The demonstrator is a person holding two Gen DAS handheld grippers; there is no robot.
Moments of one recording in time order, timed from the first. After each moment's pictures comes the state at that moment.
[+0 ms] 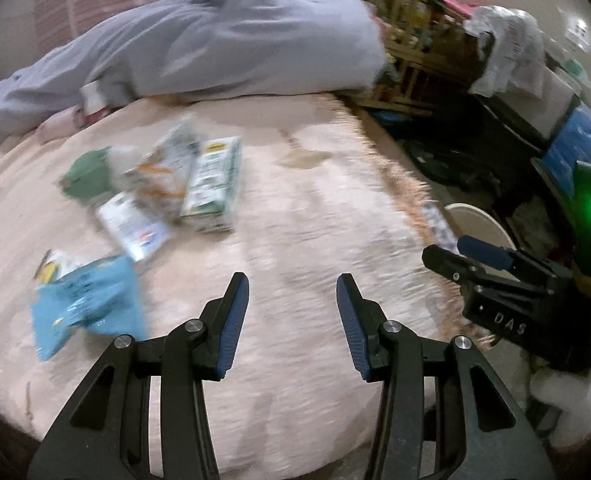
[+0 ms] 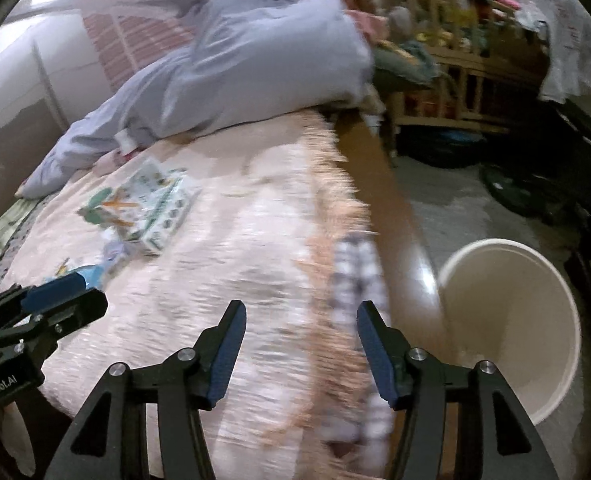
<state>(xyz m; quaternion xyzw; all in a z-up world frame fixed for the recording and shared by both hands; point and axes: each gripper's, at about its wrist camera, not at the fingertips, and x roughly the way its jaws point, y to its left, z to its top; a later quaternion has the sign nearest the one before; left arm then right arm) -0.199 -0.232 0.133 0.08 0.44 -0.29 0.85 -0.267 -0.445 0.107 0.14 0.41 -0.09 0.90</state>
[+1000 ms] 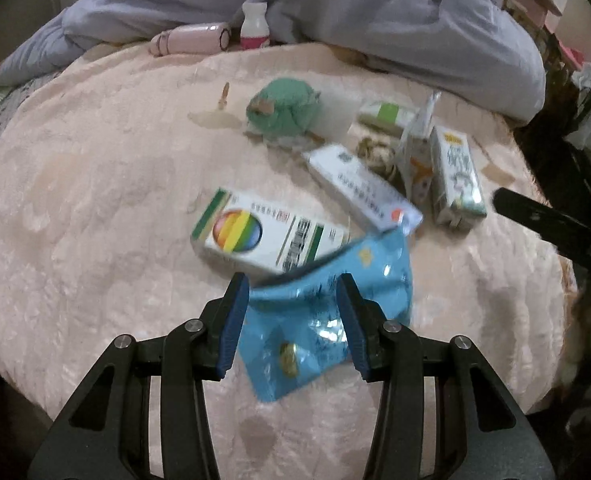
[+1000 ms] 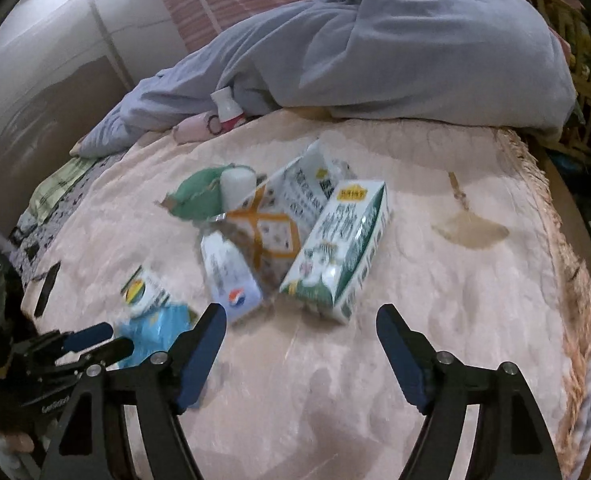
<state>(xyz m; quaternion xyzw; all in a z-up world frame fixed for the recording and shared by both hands) -0.098 -0.069 0.092 0.02 0.50 -0.16 0.85 -0.114 -0.314 0.104 0.12 0.44 0.04 0.89</state>
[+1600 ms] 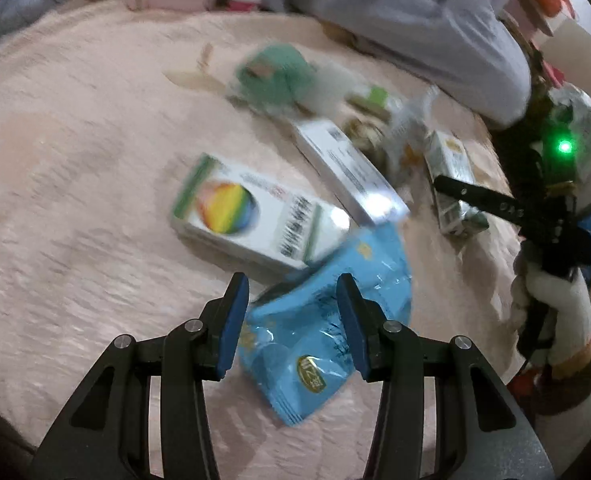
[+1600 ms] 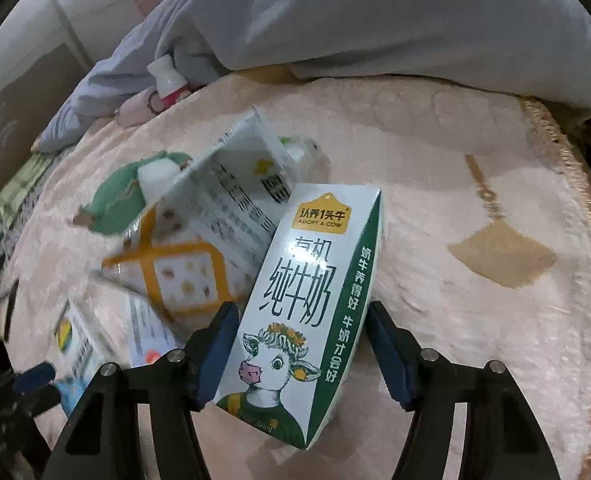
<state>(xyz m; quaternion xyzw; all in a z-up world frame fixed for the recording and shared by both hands) -0.082 -0.051 0.063 -0.05 0.55 -0.24 0.79 -0.044 -0.331 0.055 0.12 0.50 0.00 0.86</state>
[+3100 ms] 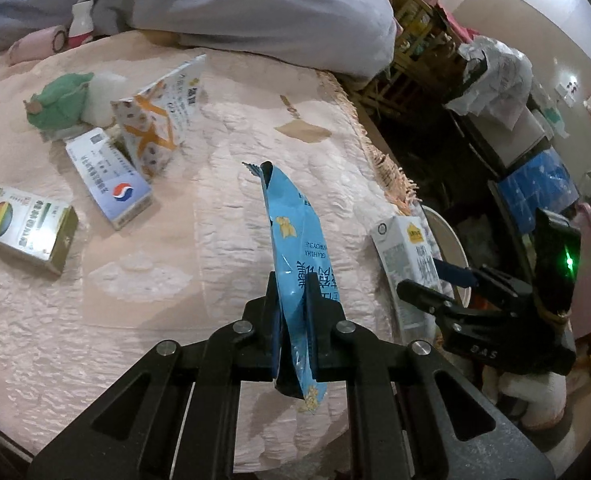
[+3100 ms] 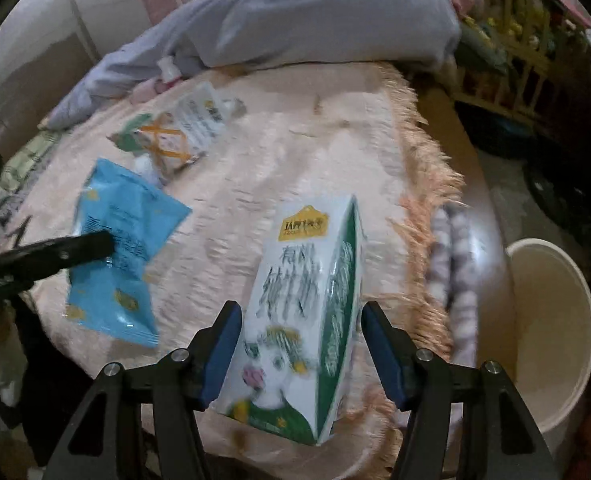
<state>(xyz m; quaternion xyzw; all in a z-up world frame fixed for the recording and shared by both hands) -0.160 -0.210 0.103 -0.03 0.51 -0.37 0.78 -0.242 -0.406 0.090 0.08 0.49 -0.03 0.86</state>
